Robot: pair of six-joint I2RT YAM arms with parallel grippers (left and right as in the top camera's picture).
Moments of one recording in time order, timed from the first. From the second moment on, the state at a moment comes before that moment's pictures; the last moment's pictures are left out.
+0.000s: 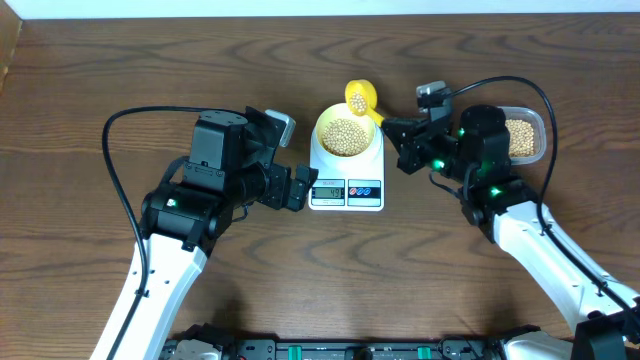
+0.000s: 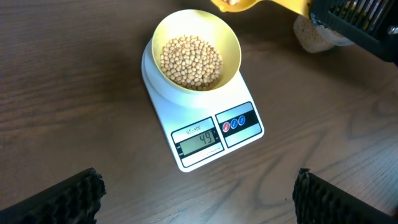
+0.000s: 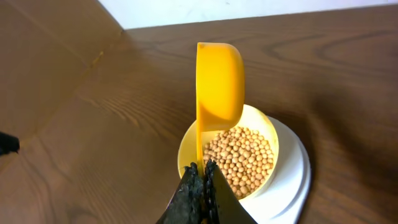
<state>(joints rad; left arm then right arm) -0.29 1.17 1.07 -0.76 0.31 -0.01 0.31 1.42 0.79 0.21 -0.50 0.28</state>
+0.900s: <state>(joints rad) -0.29 1.17 1.07 -0.76 0.31 -0.01 0.33 1.42 0.79 0.21 -0.46 0.07</state>
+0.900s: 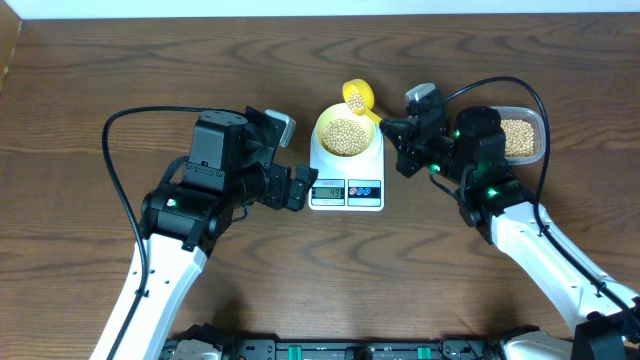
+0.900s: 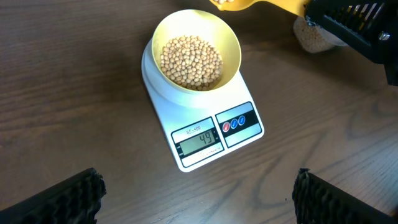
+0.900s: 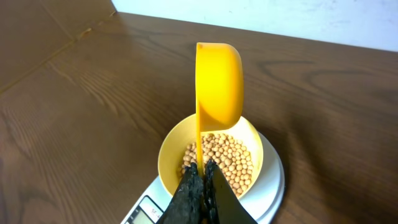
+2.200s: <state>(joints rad) -0.29 1.17 1.07 -0.76 0.31 -0.01 0.35 1.42 0.79 0.20 -0.44 0.03</state>
